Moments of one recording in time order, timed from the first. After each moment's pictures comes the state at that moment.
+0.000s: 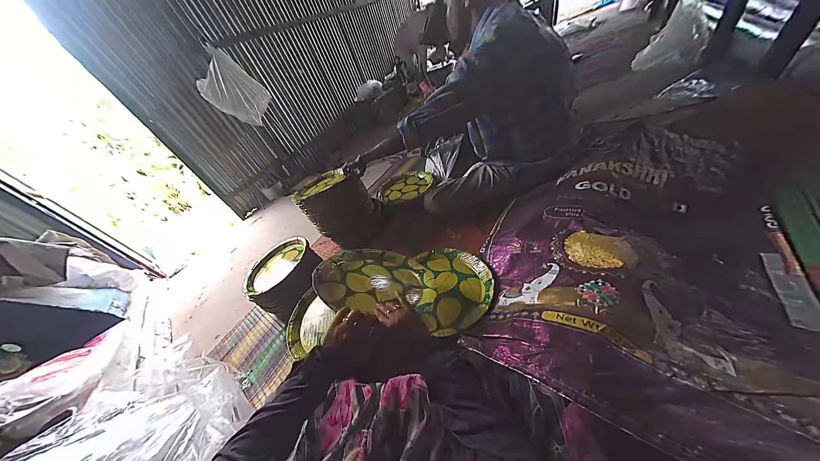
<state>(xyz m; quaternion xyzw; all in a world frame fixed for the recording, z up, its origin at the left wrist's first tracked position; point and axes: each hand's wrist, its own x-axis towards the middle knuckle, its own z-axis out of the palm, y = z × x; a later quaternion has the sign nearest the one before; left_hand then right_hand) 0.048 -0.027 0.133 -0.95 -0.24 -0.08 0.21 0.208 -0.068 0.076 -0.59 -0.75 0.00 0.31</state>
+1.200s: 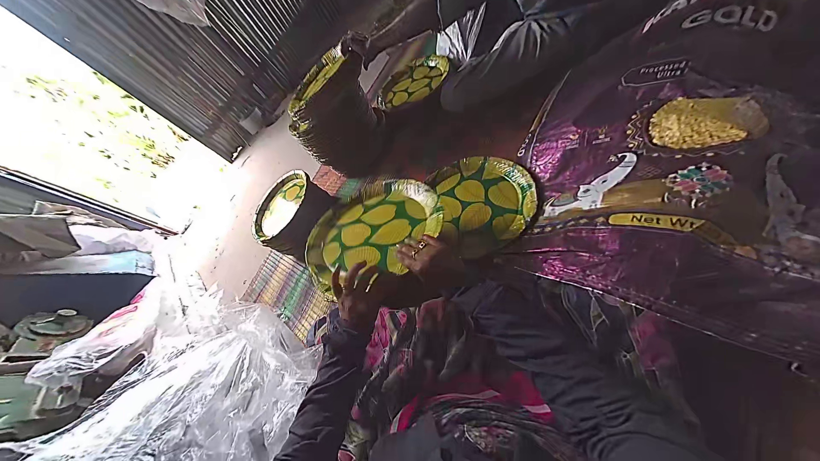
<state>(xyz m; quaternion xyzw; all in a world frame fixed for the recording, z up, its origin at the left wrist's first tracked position) -0.018 -0.020 0.065 -0.87 -0.22 -0.37 0.22 0.191 -0.049 0.018 -0.50 -0.75 -0.12 0.41</state>
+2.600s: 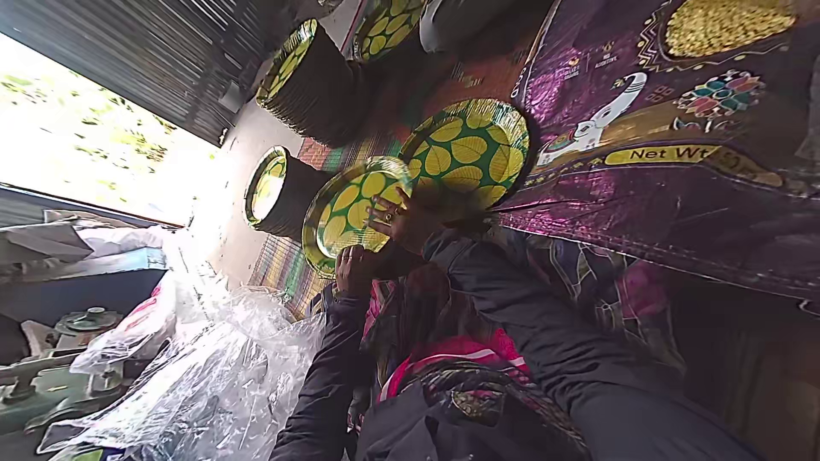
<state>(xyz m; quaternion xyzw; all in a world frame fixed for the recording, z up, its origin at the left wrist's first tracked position) -0.009 -0.021 0.037 -0.90 -0.34 -0.19 0.17 0.195 -0.031 0.008 -0.52 -0.78 -0.07 0.33</state>
